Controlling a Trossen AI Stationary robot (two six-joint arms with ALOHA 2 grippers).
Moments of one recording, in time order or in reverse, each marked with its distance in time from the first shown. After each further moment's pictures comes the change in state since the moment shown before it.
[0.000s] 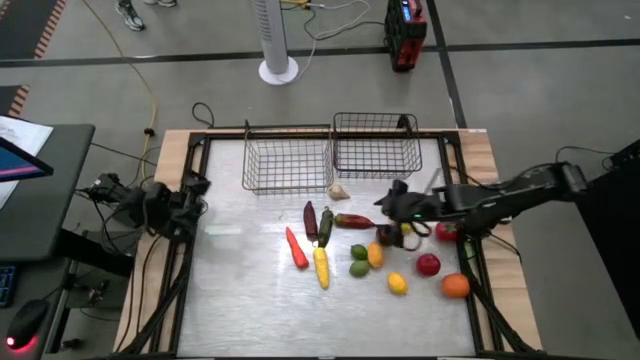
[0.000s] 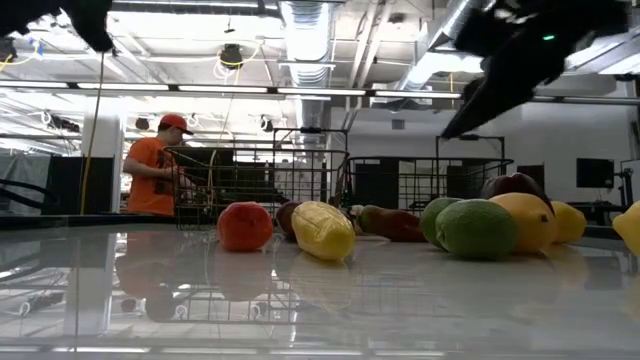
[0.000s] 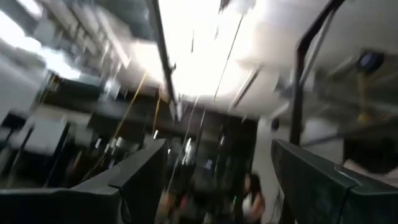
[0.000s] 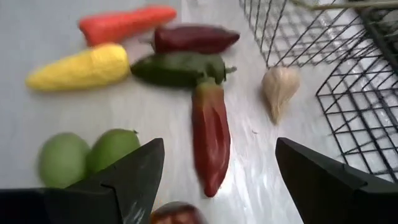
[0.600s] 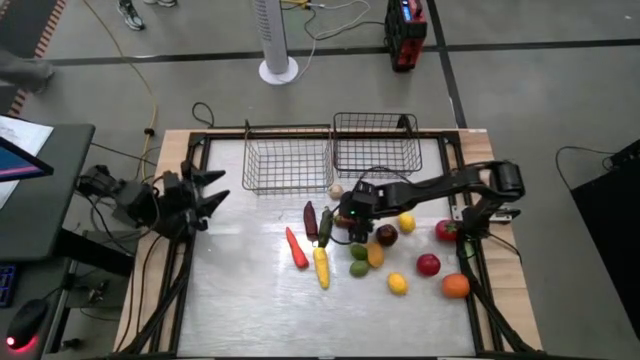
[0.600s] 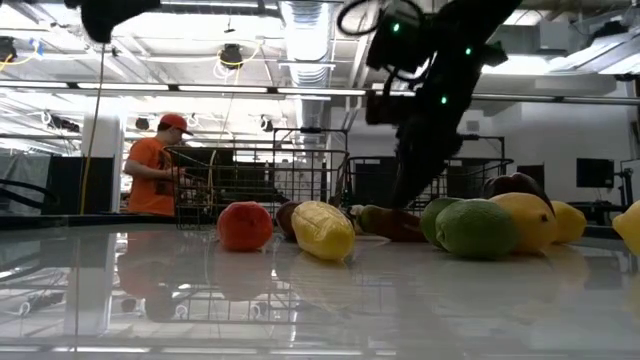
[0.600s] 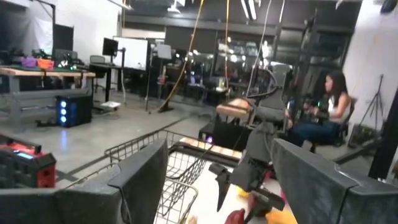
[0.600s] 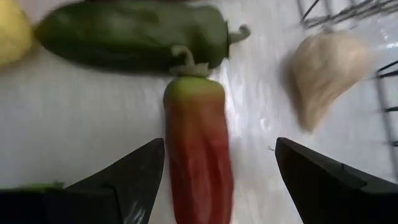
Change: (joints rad) left arm 0.000 0.231 0.401 -0.700 -0.339 -0.106; right arm -0.119 0.585 0.341 -0.118 -0.084 -0.004
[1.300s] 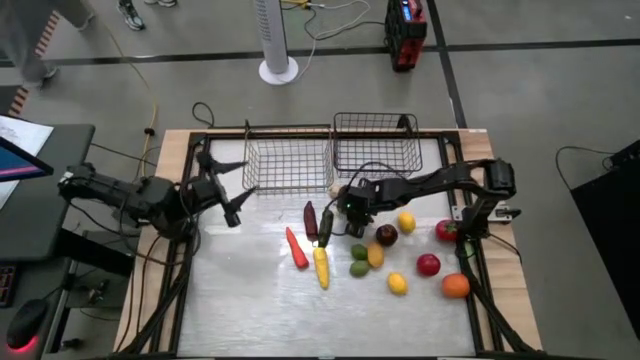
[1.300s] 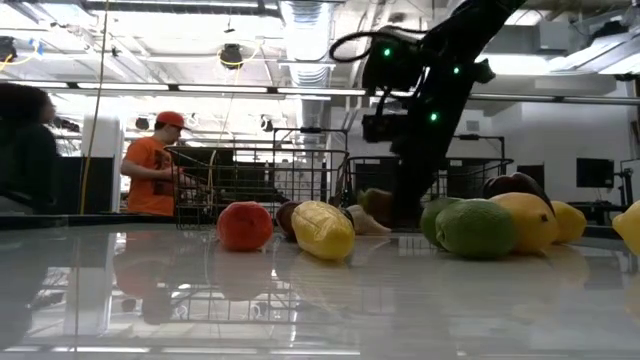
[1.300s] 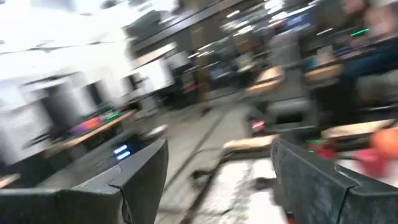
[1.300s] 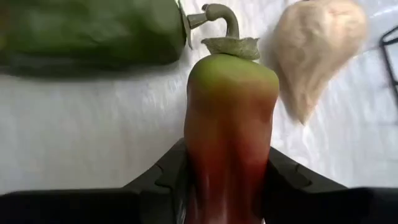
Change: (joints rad) left arm 0.194 0.438 0.224 0.163 0.166 0.421; right arm -0.072 0.021 0.000 0.007 -0.028 0.070
